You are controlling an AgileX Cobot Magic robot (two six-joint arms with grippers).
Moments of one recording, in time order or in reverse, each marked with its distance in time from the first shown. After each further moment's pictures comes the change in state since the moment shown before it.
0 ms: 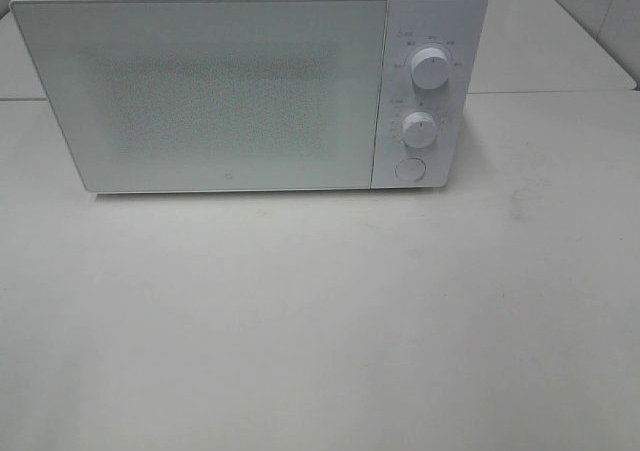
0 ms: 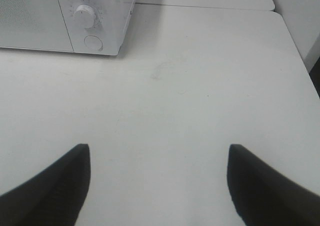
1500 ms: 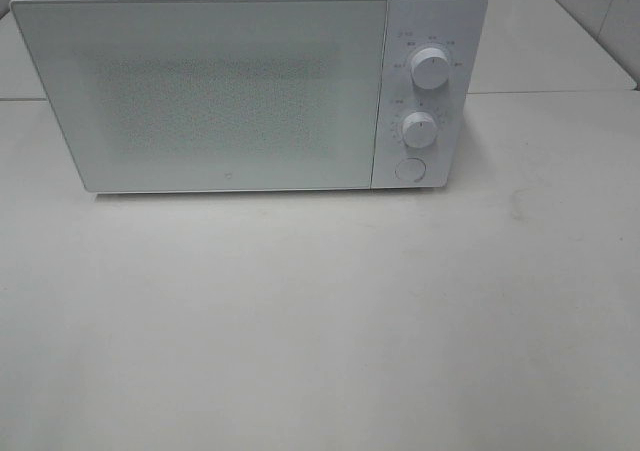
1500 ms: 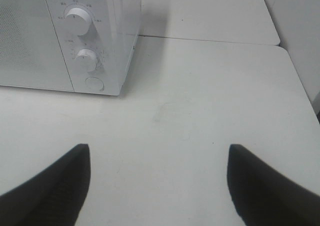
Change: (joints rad) left arm 0.005 0.000 0.000 -0.002 0.000 0.000; right arm 0.000 0.311 -0.030 -0.004 -0.318 0.004
